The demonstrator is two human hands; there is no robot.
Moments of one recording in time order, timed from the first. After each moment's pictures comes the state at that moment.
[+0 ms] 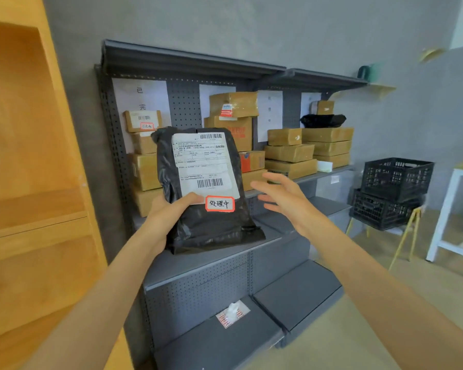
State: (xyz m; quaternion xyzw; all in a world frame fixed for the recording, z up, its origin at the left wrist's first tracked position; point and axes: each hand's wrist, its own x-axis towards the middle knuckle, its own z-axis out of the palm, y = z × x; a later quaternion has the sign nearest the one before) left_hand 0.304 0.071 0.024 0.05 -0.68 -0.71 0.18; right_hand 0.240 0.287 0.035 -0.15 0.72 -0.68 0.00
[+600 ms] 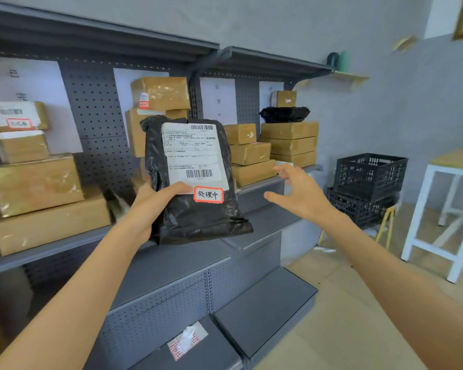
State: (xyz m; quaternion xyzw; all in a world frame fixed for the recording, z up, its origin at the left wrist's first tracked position) left_hand 0.063 0.254 0.028 0.03 -0.70 -0.69 0.17; right_hand -0.009 0.519 0.017 -0.20 0.90 -0.33 -0.22
